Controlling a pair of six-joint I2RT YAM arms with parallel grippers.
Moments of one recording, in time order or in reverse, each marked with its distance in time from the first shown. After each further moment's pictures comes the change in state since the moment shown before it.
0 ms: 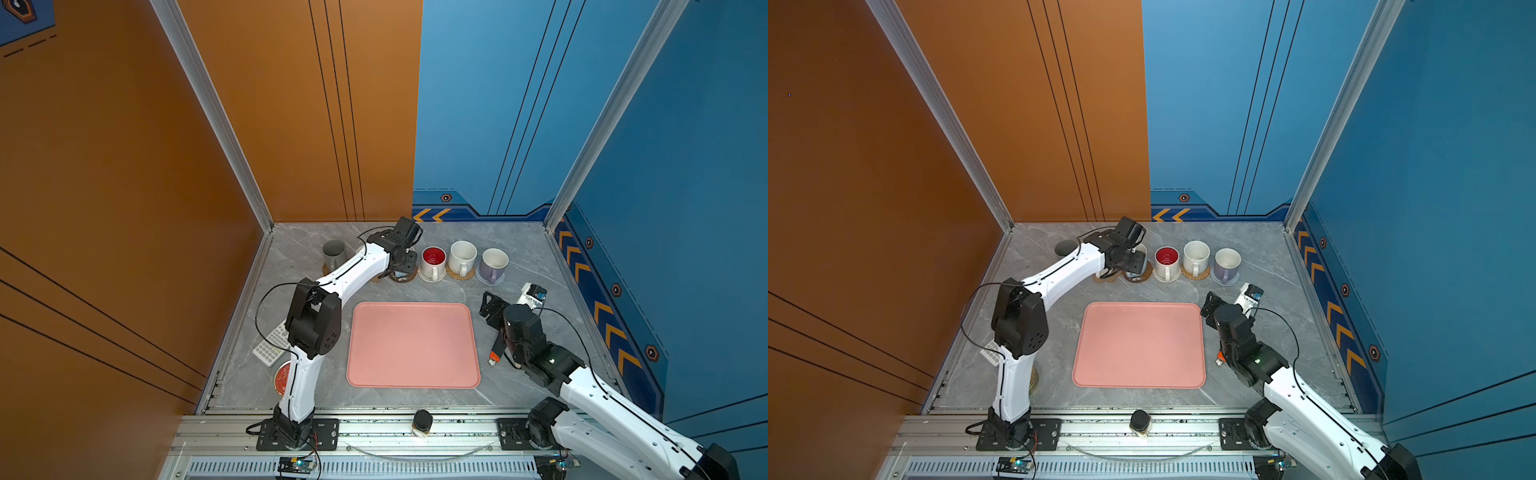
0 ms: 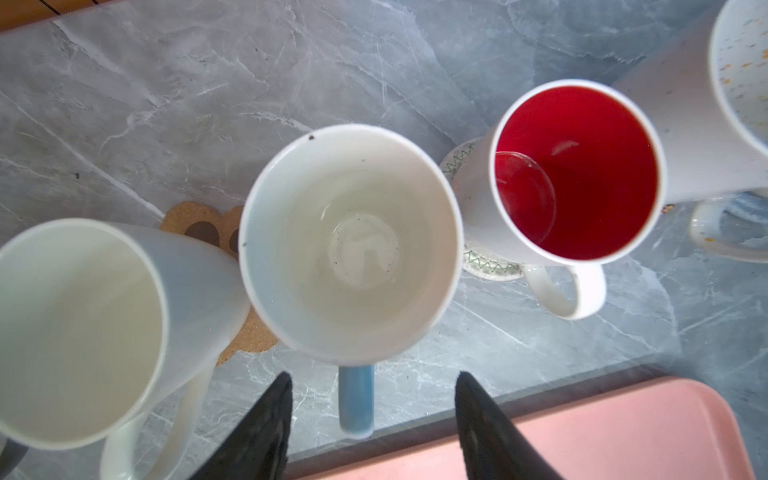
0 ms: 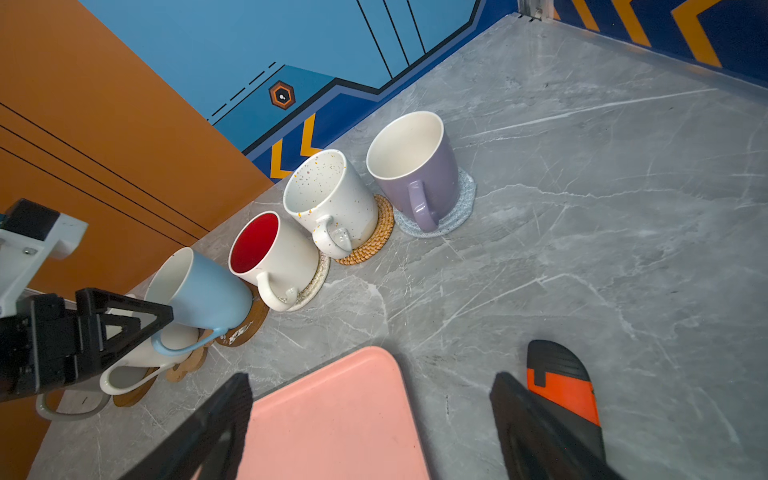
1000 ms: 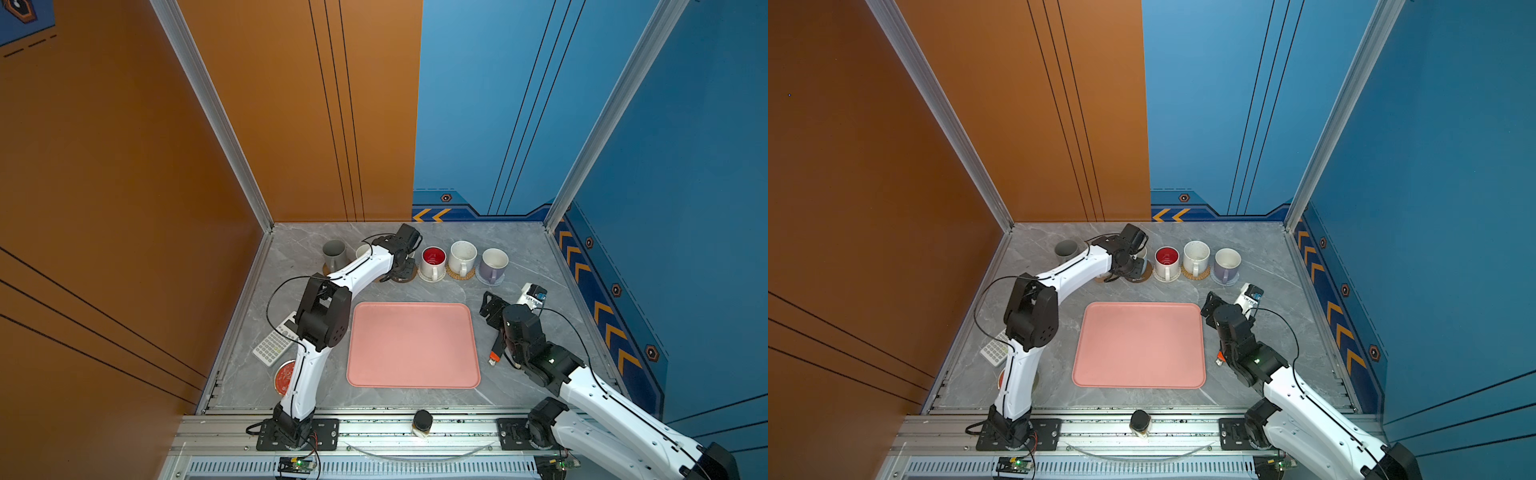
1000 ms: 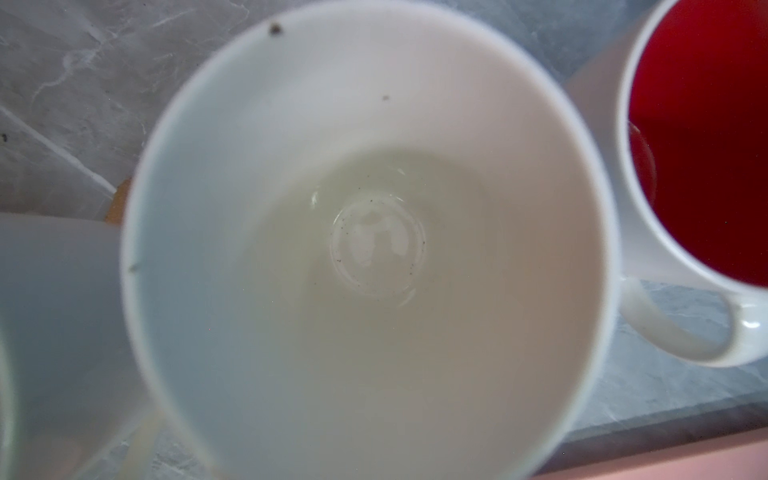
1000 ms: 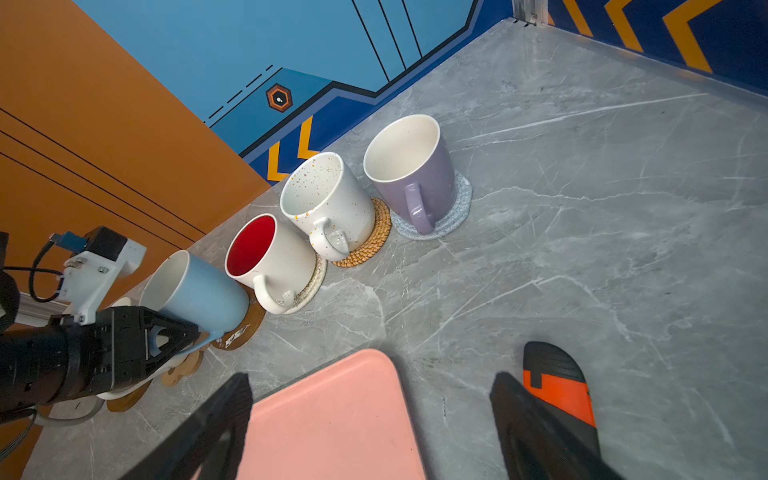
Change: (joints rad) left arm 0.026 0.120 0.017 0.000 -0.003 -0.003; right arm 0.004 0.004 0.000 0.000 0.018 0.000
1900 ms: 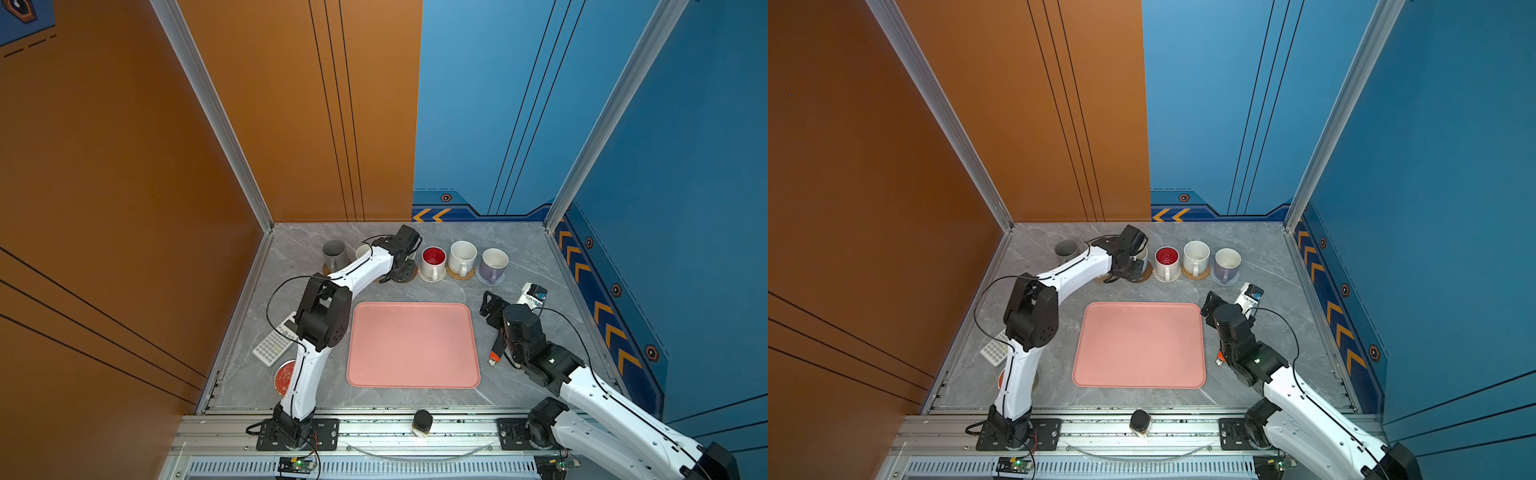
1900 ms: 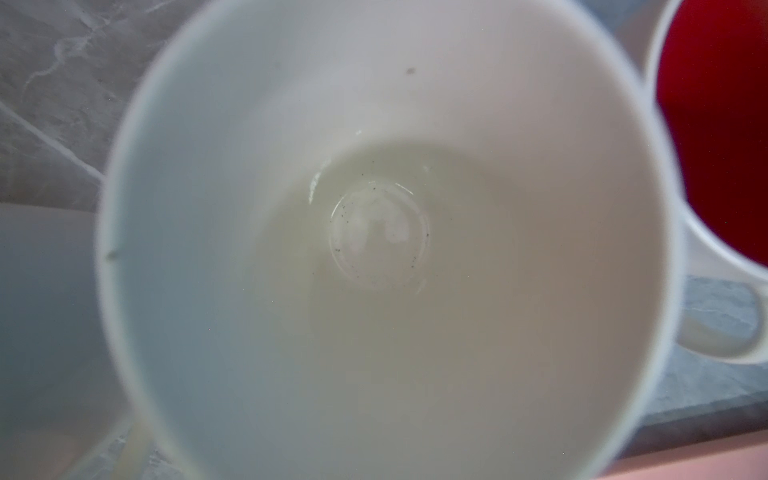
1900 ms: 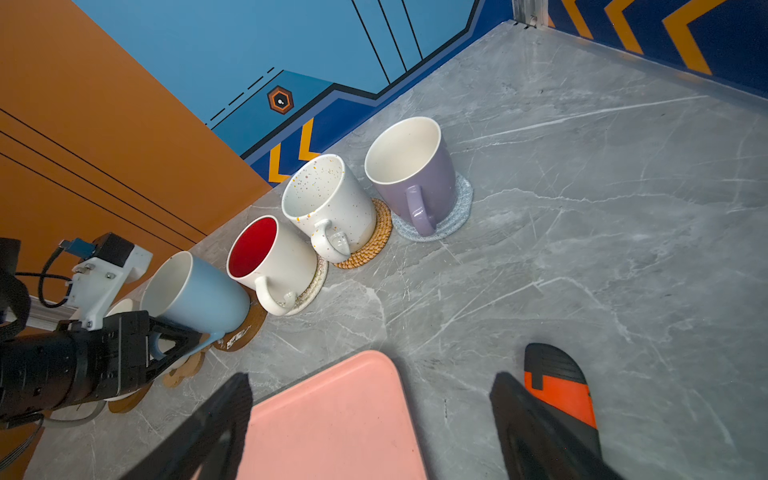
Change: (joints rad) left arm 0.000 -0.001 -0.014 0.002 -0.001 0.003; right arm 0.002 0.000 0.003 0.000 0.003 0.000
